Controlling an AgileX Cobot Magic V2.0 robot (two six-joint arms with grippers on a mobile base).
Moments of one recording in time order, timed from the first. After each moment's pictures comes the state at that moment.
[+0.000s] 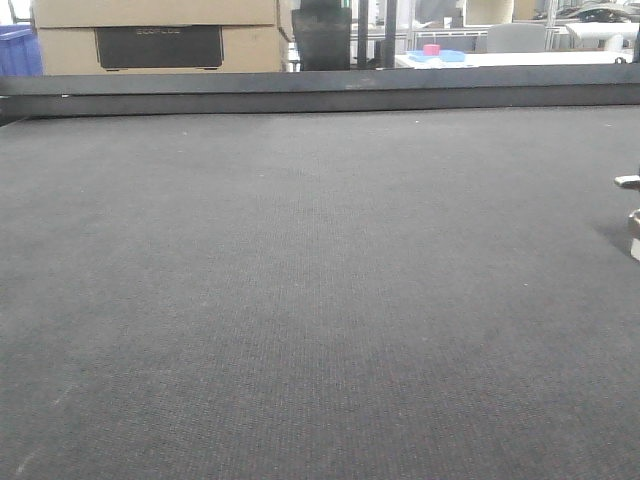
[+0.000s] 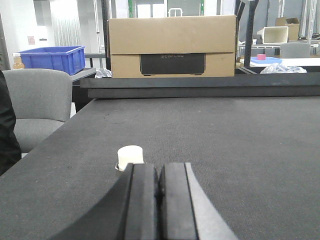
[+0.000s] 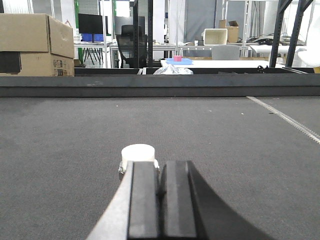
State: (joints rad) left arm 0.10 0.00 0.00 0.01 0.00 0.05; right arm -0.01 0.00 0.00 0.10 0.02 -0.04
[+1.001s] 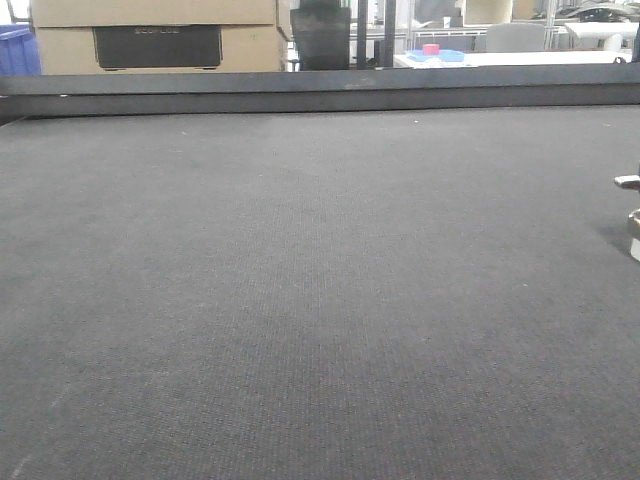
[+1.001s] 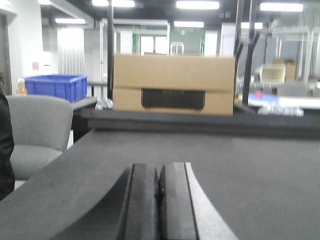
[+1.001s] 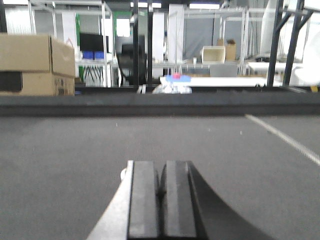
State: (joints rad) left arm 0.10 0.00 0.00 -0.06 -0.14 0.05; right arm -0.01 0.00 0.00 0.10 -0.07 -0.04
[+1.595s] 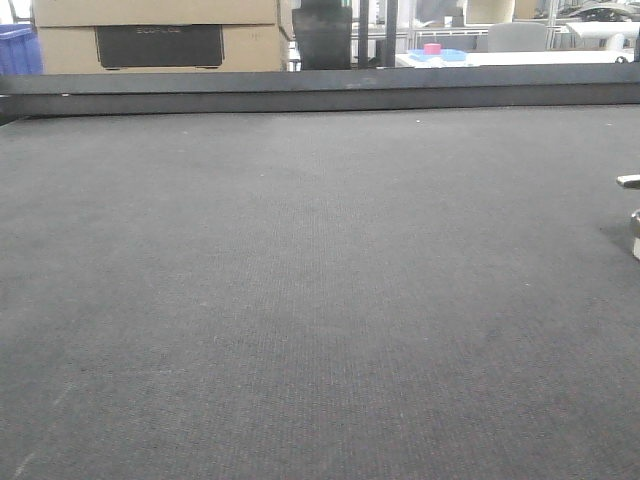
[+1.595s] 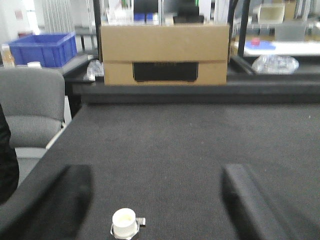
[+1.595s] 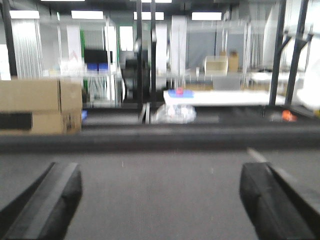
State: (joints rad) left arm 0.10 0.42 -0.61 -0.01 0.35 0.05; right arm -0.01 0.34 -0.58 0.10 0.23 -0.04
